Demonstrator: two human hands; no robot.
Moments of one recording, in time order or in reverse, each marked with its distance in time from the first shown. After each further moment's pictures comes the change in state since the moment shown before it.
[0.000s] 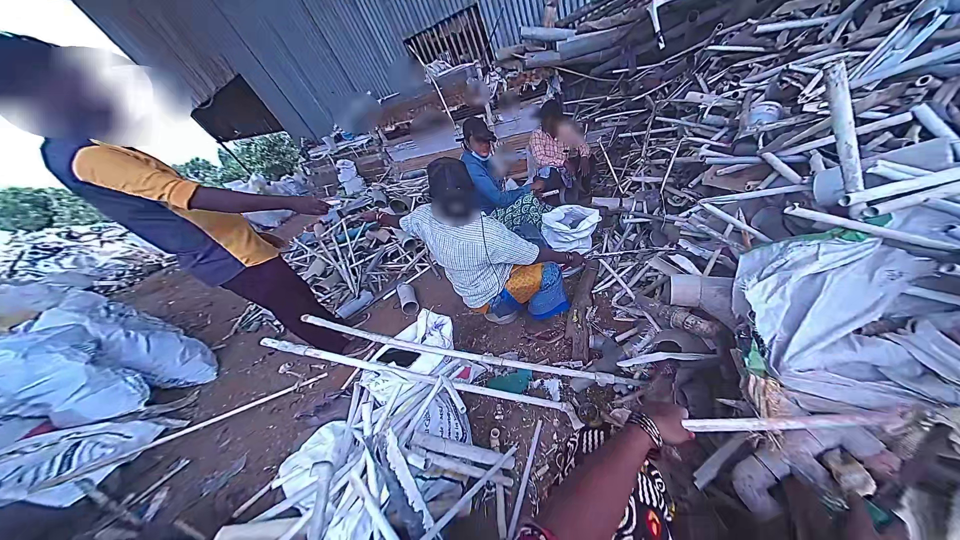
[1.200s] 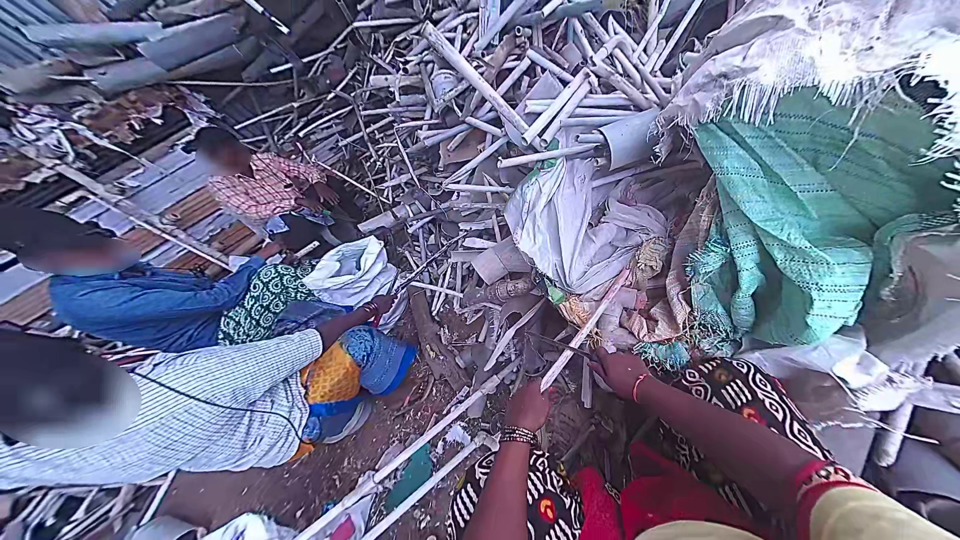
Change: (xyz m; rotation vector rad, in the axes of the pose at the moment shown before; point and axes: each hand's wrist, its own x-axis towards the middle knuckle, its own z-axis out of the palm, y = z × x) left_hand 0.072 -0.007 0.038 0.265 0.017 -0.181; right_hand -0.012 -0.069 0.026 -0.770 -0.596 -0.135
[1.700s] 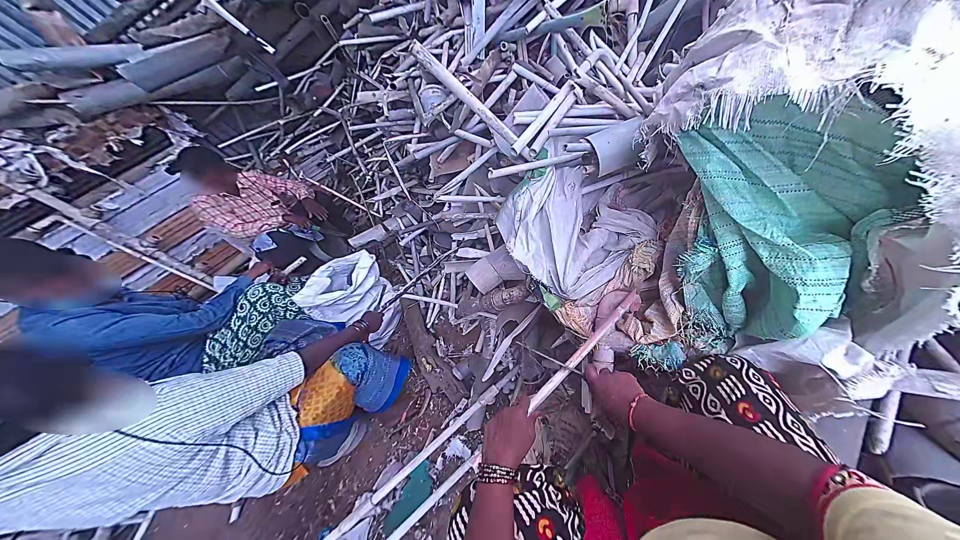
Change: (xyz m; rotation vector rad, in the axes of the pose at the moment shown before) left_hand -0.042 -0.021 -0.013 0.231 0.096 0.057; right_hand -0.037 -0.035 0.004 -0.159 -0.020 -0.009
